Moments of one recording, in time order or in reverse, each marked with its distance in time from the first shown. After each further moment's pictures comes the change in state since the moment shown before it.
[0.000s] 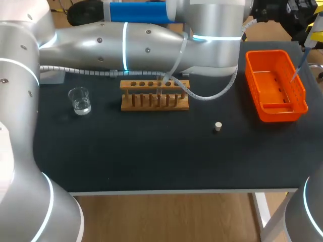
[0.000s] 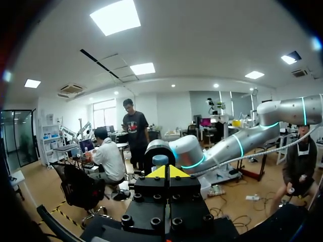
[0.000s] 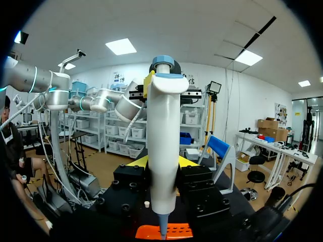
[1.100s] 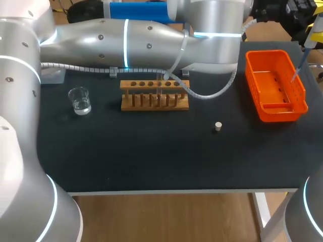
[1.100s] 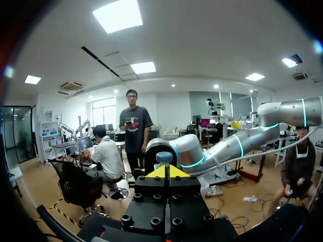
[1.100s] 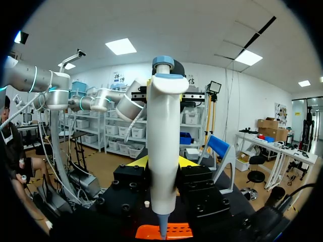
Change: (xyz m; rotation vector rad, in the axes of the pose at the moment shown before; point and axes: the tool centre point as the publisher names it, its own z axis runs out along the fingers) left arm -0.004 0.008 0.002 -0.006 0.009 -0.025; right arm 0.000 -0.002 0.000 0.000 -0.001 0.000
